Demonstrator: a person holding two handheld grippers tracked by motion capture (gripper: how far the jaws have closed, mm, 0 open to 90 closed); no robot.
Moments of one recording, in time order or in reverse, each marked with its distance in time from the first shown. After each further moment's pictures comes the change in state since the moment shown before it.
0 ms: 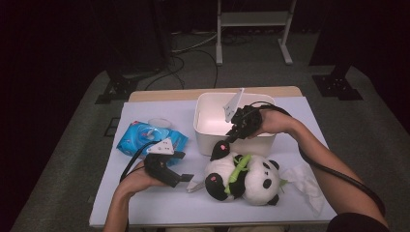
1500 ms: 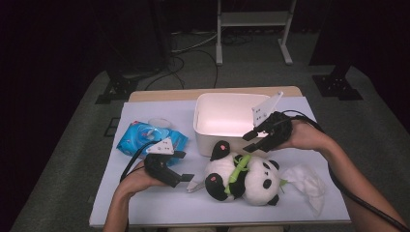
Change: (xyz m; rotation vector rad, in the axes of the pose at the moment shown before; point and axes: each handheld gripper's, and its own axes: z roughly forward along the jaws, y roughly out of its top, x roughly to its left) left arm -0.003 0.003 -0.001 -0.012 -0.007 0.007; right arm 0.061 -0.036 -0.051 -0.135 -0.087 0.125
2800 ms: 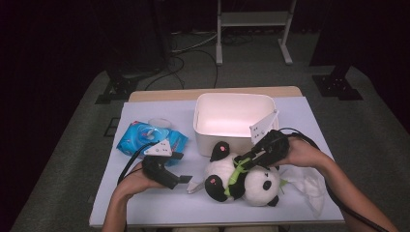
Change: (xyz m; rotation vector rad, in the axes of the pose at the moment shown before) left arm -0.001 -0.005 -0.004 0.005 0.015 -0.010; right arm 0.023 -0.019 0.028 -0.011 0.107 0.029
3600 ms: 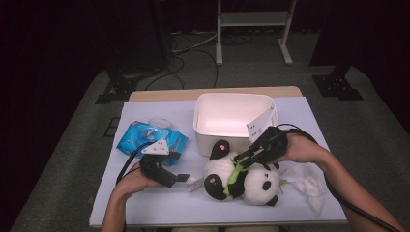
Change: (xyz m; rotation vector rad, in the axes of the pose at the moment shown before) left arm 0.009 -0.008 -0.002 -0.002 0.009 -0.032; right arm 0.002 0.017 -0.008 0.024 0.012 -0.054
